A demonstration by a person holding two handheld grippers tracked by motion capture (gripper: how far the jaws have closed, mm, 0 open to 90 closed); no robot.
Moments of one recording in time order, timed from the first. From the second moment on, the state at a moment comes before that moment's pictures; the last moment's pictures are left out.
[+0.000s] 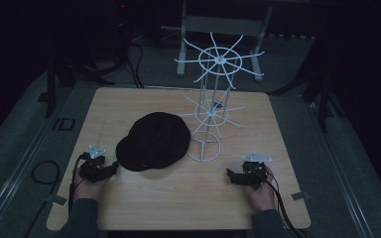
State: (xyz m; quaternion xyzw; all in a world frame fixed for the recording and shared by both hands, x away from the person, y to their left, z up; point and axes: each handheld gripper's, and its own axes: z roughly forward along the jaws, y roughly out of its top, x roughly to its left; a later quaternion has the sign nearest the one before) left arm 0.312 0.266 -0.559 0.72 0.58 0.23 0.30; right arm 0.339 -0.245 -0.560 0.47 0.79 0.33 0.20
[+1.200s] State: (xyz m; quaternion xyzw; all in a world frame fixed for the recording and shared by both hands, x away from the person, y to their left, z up) left arm 0.312 0.248 -0.498 0.76 0.50 0.20 0.35; right arm 0.338 -0.245 -0.560 0.47 0.79 0.33 0.20
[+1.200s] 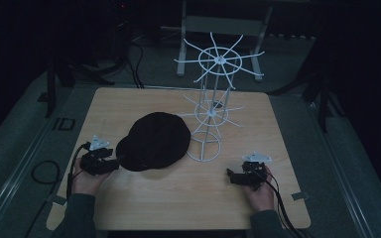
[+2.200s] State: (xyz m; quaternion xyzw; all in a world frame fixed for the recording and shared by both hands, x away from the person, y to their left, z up) left arm 0.341 0.200 -0.458 0.82 0.42 0.17 0.34; right arm 0.338 -0.245 -0.560 0.48 0.79 0.33 0.20
